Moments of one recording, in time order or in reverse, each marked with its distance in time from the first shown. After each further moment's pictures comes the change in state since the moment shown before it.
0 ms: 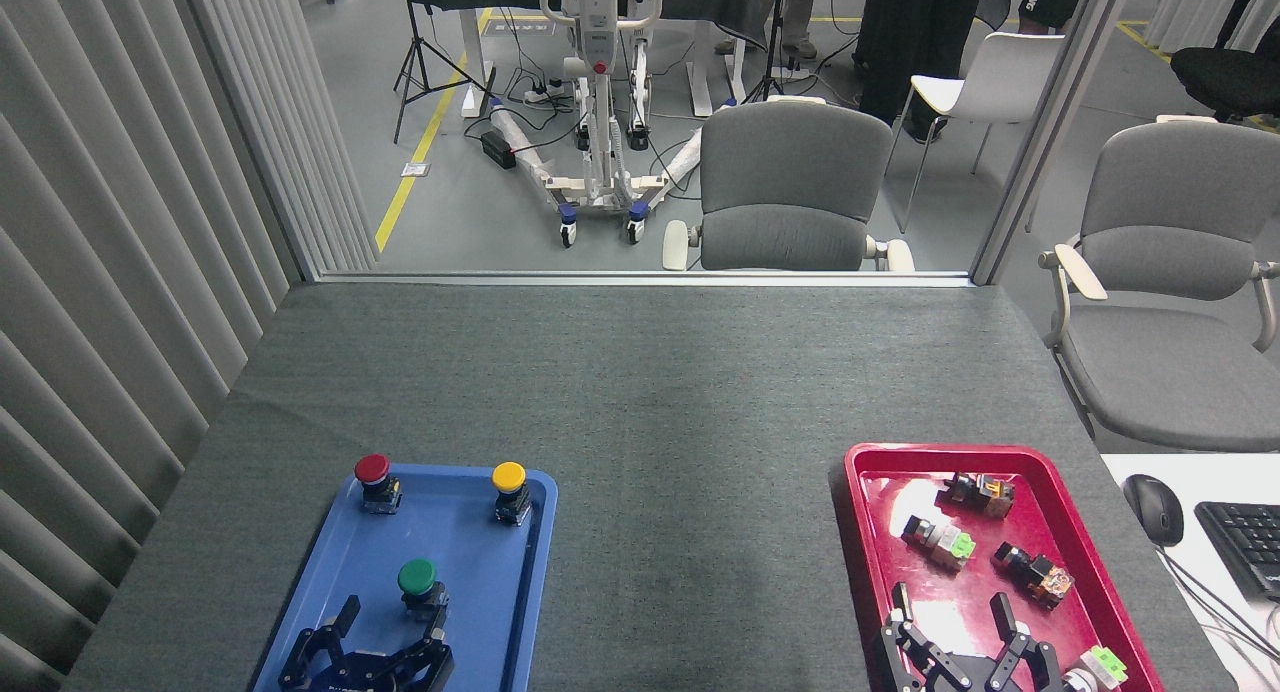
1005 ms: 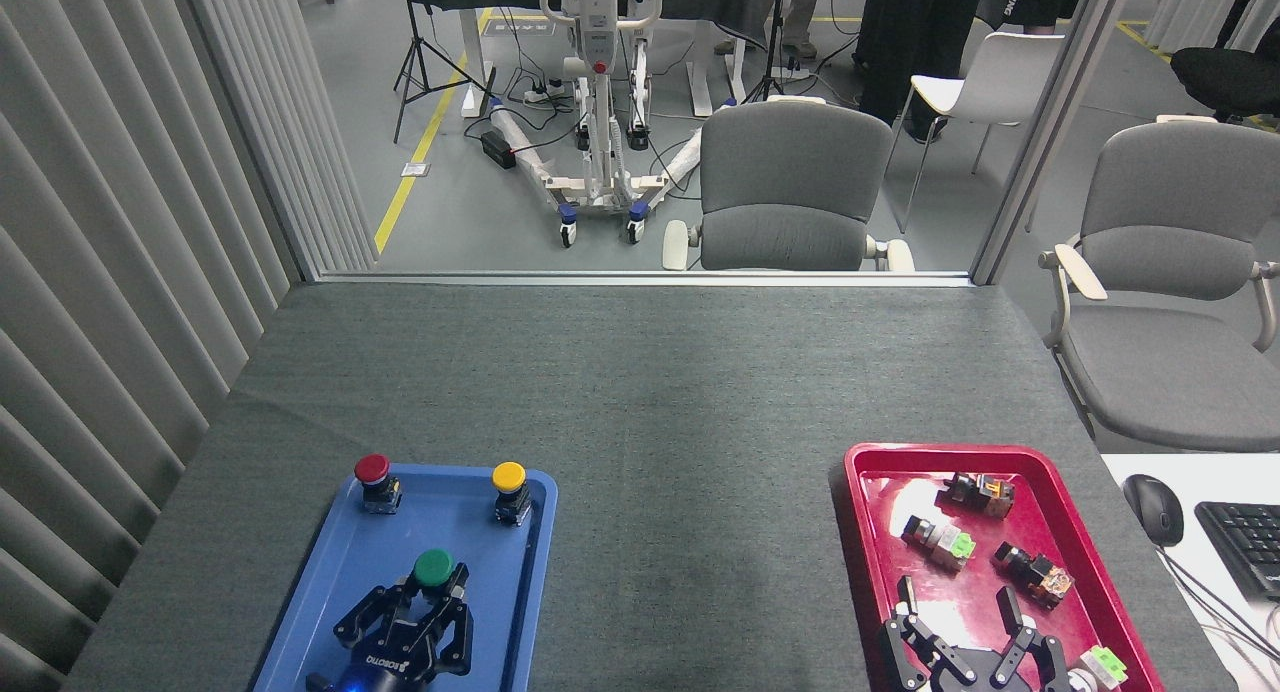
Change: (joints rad) left arm -0.084 -0.017 -0.049 0.089 -0.001 -0.091 0.156; right arm -0.006 -0.012 0.004 -0.013 -0.003 0.015 -0.002
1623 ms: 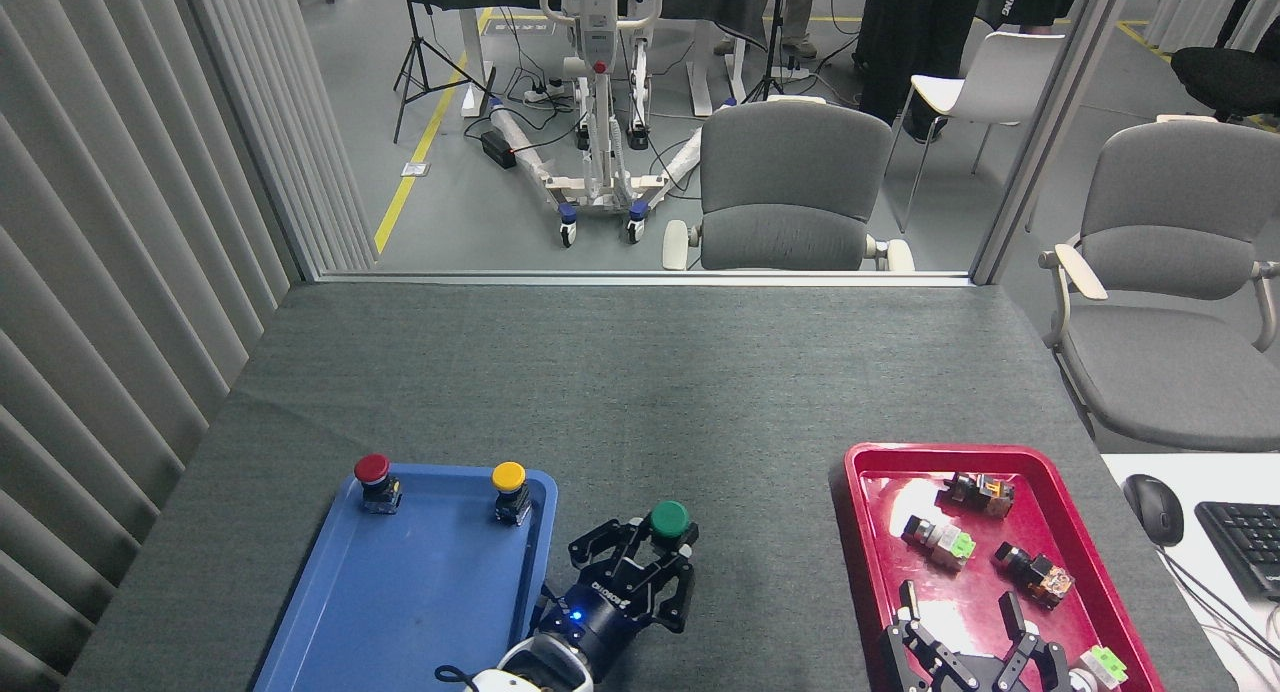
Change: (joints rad) left arm -0.316 -0.186 -0.421 0.304 0.007 0.063 0.024; right arm 0.020 0.002 0.001 -0.013 -0.007 0.000 -0.012
